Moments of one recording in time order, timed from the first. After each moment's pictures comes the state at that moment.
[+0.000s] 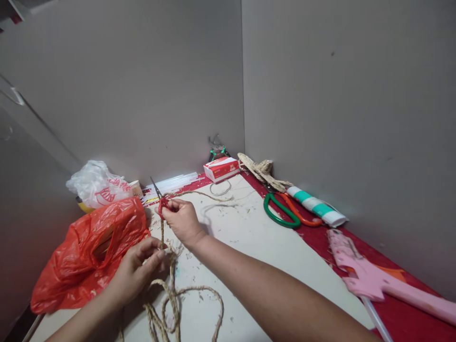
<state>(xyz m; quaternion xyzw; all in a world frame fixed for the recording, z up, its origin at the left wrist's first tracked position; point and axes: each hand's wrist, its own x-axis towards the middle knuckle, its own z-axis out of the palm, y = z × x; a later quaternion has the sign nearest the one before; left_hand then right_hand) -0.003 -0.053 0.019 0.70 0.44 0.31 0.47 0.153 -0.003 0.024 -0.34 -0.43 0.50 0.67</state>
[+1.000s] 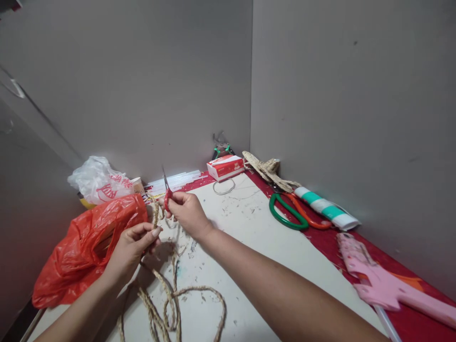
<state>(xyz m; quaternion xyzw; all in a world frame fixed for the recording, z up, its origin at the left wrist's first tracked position) 0.010 -0.035 0.035 0.54 0.49 0.42 0.54 0.168 0.001 0.031 -0.34 -0.48 0.53 0.61</state>
